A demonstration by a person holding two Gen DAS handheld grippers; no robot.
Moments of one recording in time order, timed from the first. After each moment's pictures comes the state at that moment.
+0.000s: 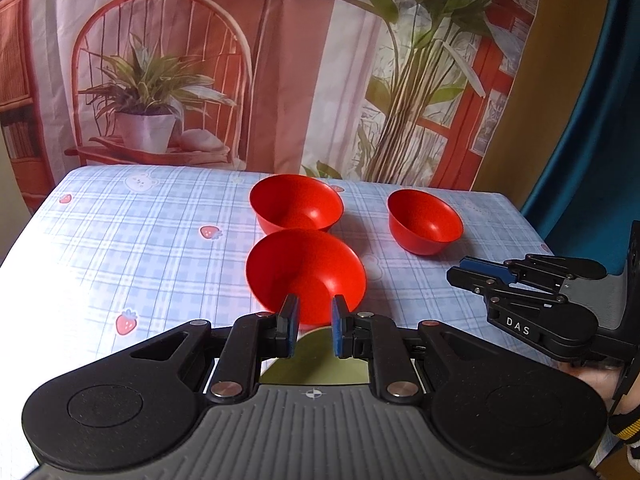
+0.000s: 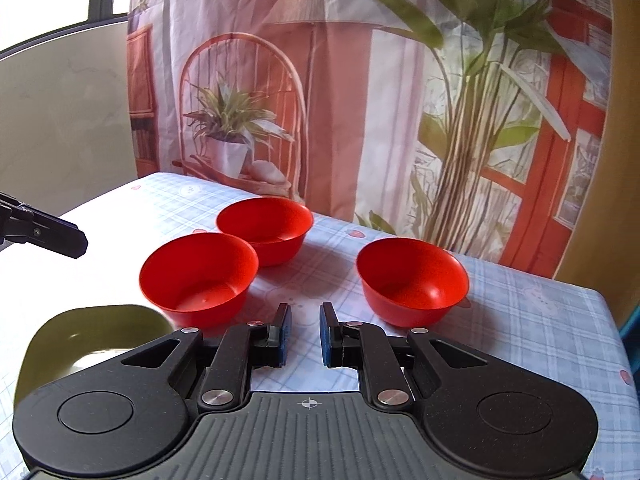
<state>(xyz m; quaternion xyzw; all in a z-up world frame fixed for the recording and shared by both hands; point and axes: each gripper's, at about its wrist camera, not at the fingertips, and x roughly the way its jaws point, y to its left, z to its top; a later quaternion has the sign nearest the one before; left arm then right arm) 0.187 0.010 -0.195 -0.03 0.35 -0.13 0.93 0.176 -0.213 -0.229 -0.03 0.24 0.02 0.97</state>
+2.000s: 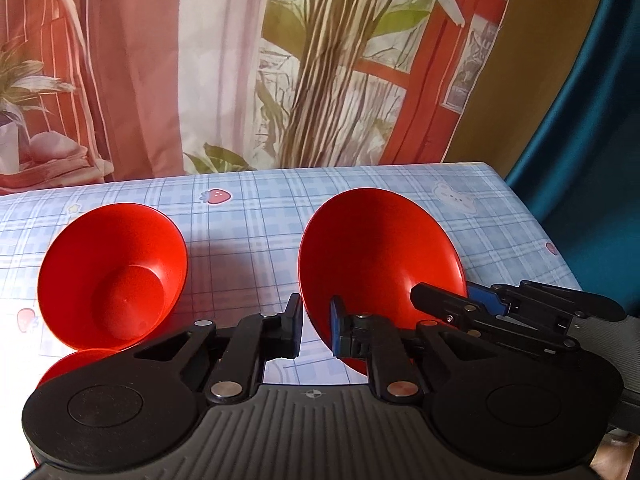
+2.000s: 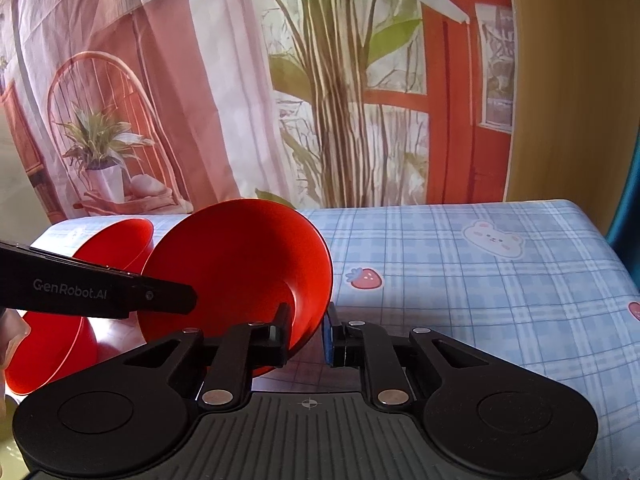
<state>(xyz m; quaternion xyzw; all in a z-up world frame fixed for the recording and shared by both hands) 0.342 -0.123 -0.255 0.00 0.42 -0.20 0.89 0.249 -0.321 -0.257 0.11 0.26 -0.07 0.96</state>
